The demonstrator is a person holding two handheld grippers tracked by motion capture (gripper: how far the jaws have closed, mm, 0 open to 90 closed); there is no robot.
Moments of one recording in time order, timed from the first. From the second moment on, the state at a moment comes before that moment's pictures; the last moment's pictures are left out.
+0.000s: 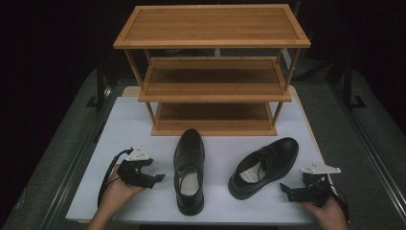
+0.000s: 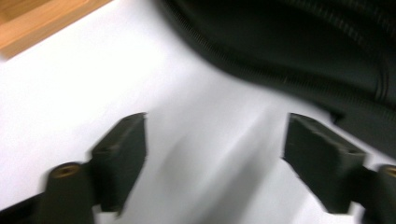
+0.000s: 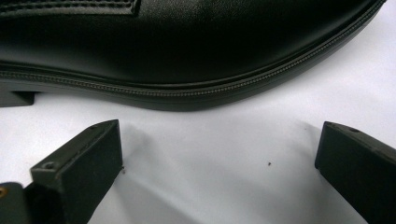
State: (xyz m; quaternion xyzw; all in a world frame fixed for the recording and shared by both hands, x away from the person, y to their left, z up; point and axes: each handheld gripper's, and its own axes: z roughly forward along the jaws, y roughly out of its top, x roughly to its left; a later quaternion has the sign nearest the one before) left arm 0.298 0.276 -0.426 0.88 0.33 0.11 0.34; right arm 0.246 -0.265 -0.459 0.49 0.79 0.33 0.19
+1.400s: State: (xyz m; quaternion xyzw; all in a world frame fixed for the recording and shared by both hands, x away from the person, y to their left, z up) left arm 0.262 0.338 -0.451 0.86 0.35 0.15 0.34; right arm 0.262 -0.295 -0.409 0.51 0.75 0.36 0.21
